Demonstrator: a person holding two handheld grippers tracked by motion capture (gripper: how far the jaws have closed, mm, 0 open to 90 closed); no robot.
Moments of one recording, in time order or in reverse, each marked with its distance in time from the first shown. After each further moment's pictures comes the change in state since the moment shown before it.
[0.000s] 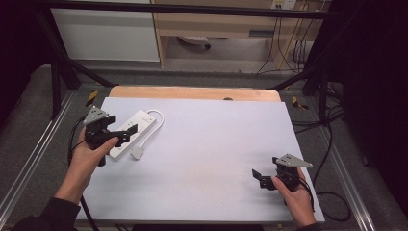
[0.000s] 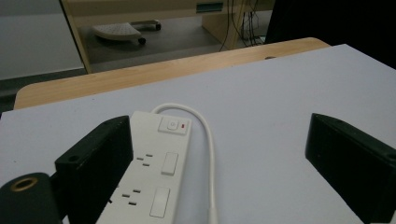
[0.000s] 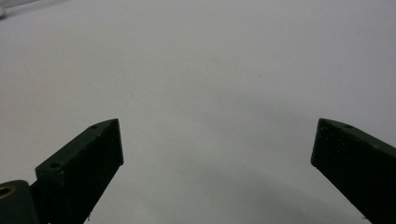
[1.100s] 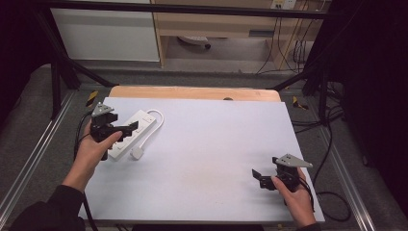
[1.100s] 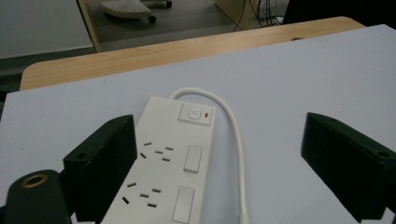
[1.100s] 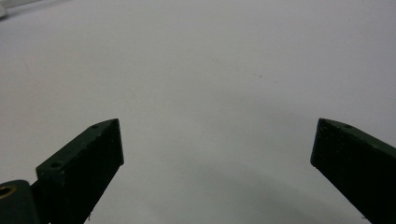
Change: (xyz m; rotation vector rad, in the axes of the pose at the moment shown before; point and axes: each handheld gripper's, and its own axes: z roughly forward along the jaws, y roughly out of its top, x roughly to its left) left arm 0.019 -0.002 0.031 0.088 0.044 -0.012; right arm 0.000 0.000 0.000 0.001 0.004 0.001
